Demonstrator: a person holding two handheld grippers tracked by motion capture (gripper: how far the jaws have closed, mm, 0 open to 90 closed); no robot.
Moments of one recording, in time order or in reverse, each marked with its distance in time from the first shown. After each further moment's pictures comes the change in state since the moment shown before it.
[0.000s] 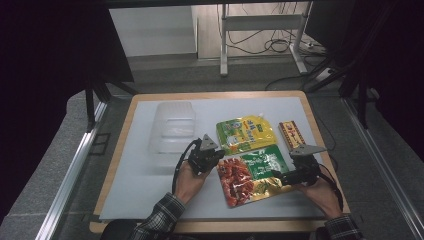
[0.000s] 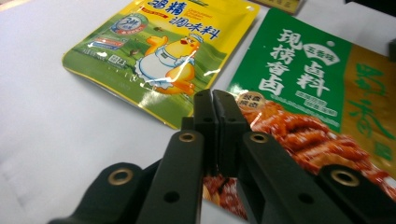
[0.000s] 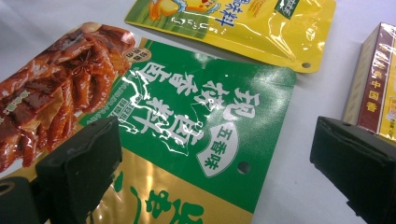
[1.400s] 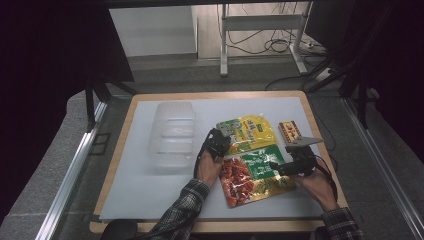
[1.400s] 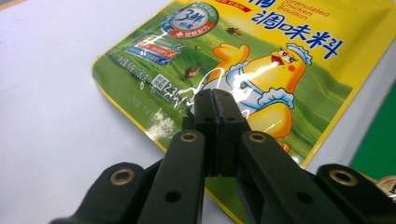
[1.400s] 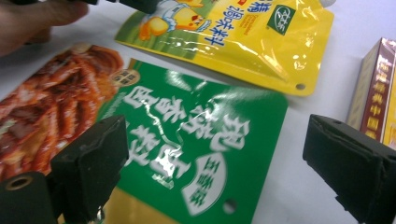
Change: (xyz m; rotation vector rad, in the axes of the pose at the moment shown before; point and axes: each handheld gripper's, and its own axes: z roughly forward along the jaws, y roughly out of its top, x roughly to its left) left arm 0.017 0.018 0.088 0.064 0.251 -0.076; right arm -0.014 0.017 0.015 -0.001 0.022 0.026
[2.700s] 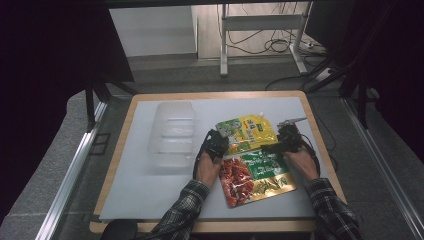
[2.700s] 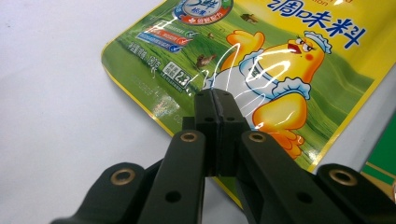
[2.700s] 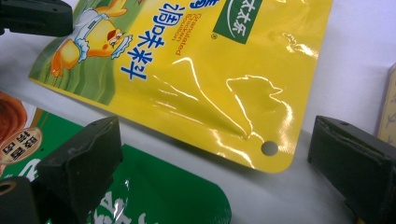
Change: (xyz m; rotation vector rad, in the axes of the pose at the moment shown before) left arm 0.002 -0.005 0.001 0.014 0.022 -0.028; right arm -0.055 0.028 0.076 0.102 0.053 0.145
